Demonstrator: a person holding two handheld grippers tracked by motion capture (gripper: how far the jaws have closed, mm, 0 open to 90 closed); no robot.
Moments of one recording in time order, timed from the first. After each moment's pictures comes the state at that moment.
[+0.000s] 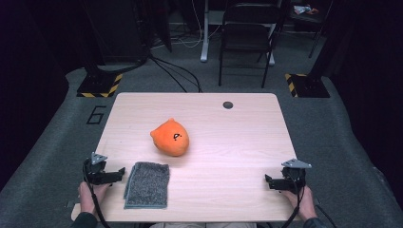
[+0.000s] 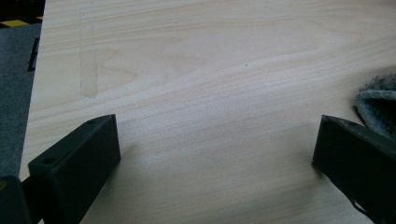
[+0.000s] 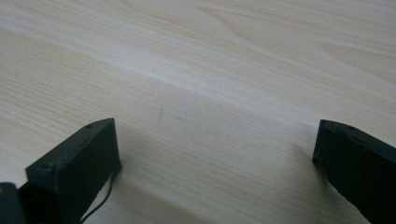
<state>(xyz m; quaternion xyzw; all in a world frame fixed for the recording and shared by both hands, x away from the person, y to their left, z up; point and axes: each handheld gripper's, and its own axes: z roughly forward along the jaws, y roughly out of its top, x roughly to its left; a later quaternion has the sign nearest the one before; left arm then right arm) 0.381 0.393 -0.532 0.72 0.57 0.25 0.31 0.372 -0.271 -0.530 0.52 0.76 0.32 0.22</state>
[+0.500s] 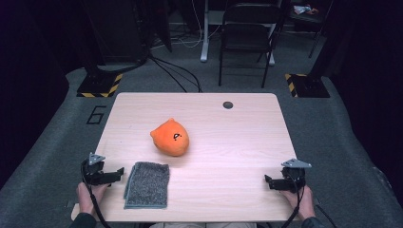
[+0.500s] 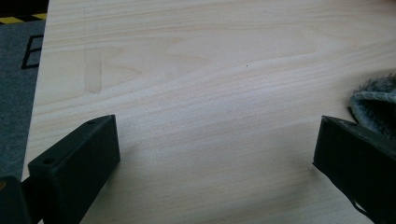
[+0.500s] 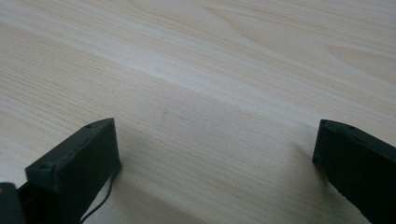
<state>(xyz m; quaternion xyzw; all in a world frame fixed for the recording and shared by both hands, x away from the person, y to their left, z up) 0.377 0.397 -0.530 0.71 0.57 0.24 0.32 0.373 -0.272 -0.530 0.51 0.77 0.32 0.22</state>
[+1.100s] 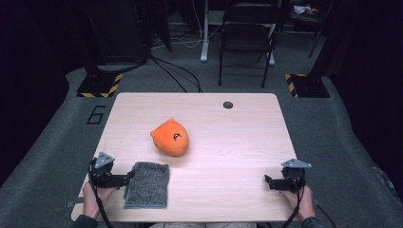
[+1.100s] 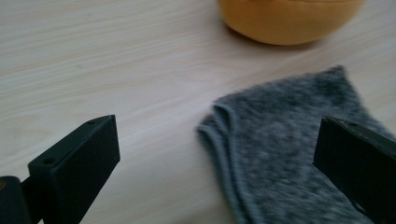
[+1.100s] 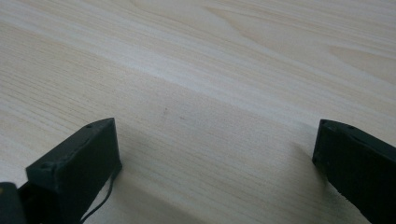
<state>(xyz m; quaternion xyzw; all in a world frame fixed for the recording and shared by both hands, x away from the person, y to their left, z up) 0.349 0.341 -0.480 0.76 0.49 0.21 0.37 0.373 -0.272 -0.530 0.51 0.77 0.32 0.21</state>
